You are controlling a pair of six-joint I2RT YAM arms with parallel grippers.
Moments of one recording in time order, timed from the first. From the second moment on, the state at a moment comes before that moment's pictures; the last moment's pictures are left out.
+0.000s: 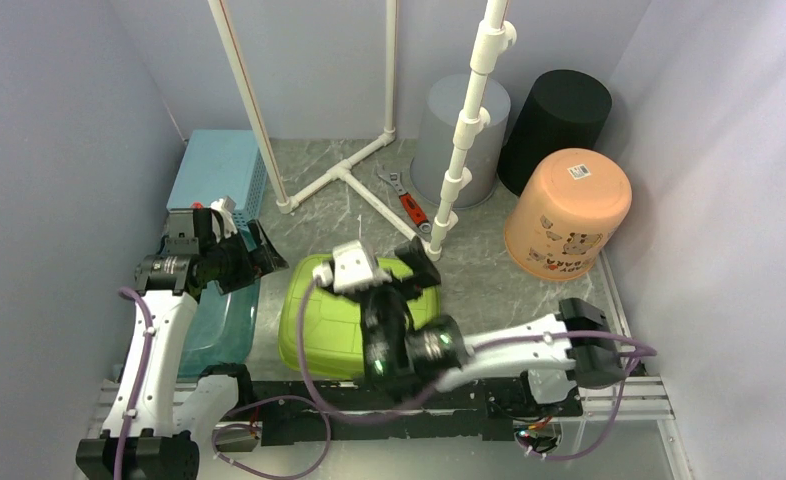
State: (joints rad) left arm 0.02 0.91 0.98 -0.97 0.32 -0.42; right arm 1.70 1.61 1.29 1.53 1.55 -1.65
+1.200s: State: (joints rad) left arm 0.02 1.04 0.81 -0.79 0.43 -0.53; right arm 1.33 1.84 0.98 1.51 1.56 -1.61
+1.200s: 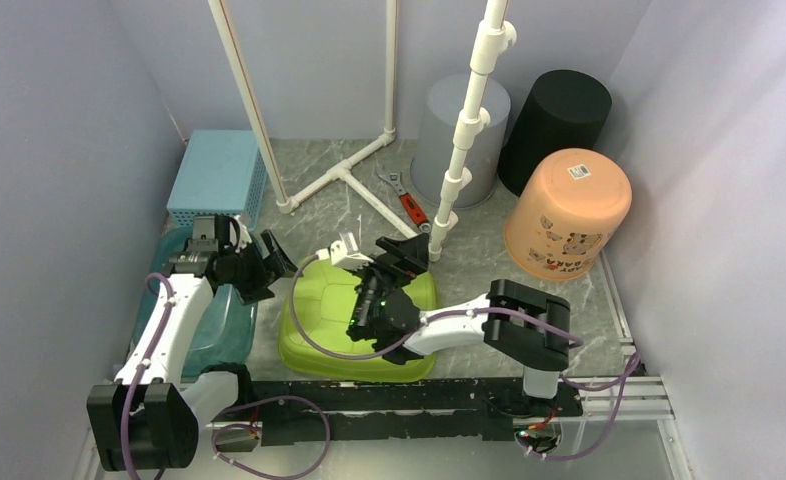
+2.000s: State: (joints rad) left arm 0.02 1.06 0.82 -0.79 0.47 -0.54; right arm 1.53 1.71 1.27 1.52 1.56 -1.59
